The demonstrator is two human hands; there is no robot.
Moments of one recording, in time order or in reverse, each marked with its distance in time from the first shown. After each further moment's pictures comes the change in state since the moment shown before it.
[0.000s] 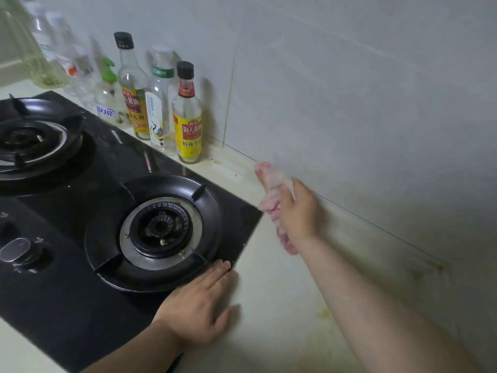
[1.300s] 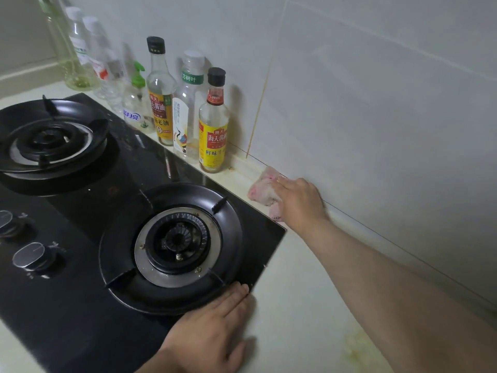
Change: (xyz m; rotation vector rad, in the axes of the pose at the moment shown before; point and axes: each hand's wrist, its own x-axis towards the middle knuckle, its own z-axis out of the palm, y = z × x) left_hand 0.002 -0.002 -0.010 -0.058 -0.102 0.017; right_hand 0.092 0.036 0.055 -0.980 -0.177 -0.756
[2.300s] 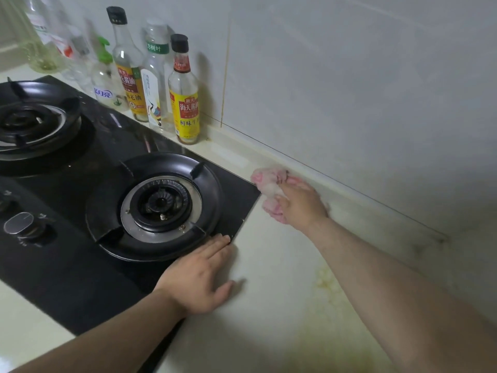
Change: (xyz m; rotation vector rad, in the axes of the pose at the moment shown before) left_hand -0.001 0.007 0.002 -0.058 0.040 -0.057; right_hand -0.108 0.010 -0.023 0.296 -0.304 0.367
